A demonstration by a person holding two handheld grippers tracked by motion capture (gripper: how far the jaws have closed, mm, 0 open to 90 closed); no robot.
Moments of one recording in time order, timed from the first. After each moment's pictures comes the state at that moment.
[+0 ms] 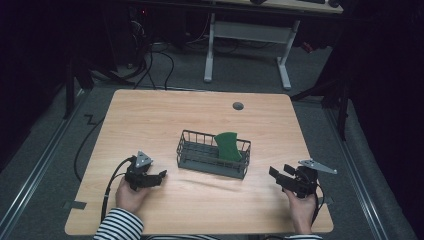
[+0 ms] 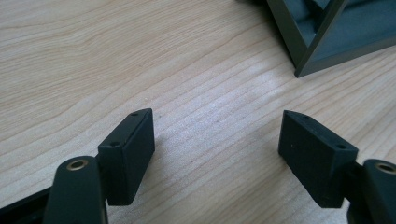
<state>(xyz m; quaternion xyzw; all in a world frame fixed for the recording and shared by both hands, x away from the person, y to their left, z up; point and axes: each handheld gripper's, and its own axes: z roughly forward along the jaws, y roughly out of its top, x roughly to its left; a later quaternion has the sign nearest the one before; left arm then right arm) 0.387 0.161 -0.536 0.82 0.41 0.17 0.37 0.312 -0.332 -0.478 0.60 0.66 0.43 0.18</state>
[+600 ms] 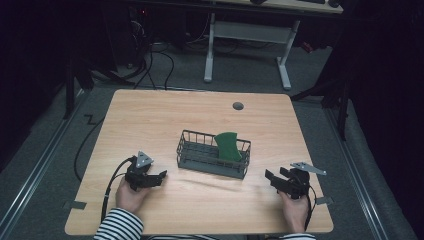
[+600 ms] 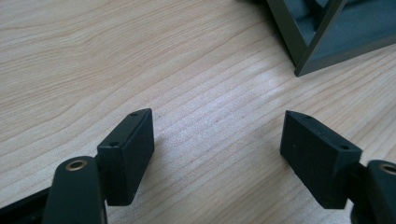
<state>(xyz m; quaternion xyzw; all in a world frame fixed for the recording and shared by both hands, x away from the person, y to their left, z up) 0.387 0.161 -0.536 0.82 0.41 0.17 0.37 0.319 -0.324 -0.504 0.61 0.66 0.39 0.19</state>
